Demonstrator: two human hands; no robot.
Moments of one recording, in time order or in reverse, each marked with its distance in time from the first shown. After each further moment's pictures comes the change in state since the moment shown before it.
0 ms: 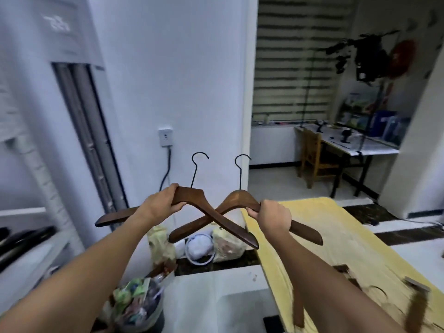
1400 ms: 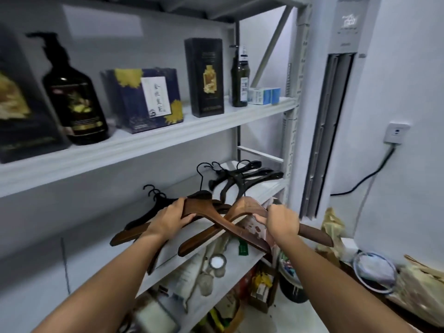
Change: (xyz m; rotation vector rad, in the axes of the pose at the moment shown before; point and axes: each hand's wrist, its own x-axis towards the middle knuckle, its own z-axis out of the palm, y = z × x) left_hand -0.518 -0.137 -0.181 0.157 0.167 -0.975; right_hand -0.292 -0.355 -0.051 0.310 -0.142 -0.956
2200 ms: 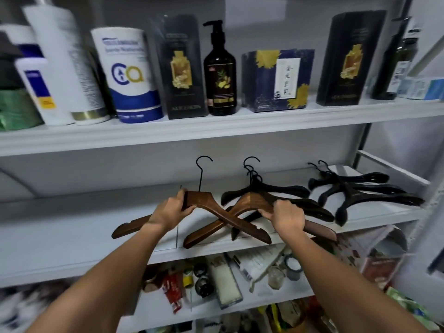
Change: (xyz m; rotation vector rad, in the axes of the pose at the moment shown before) left_hand -0.166 -0.138 -0.068 0.156 0.179 -0.527; right_hand -0.019 -0.199 0.022 0.106 -0.092 -0.489
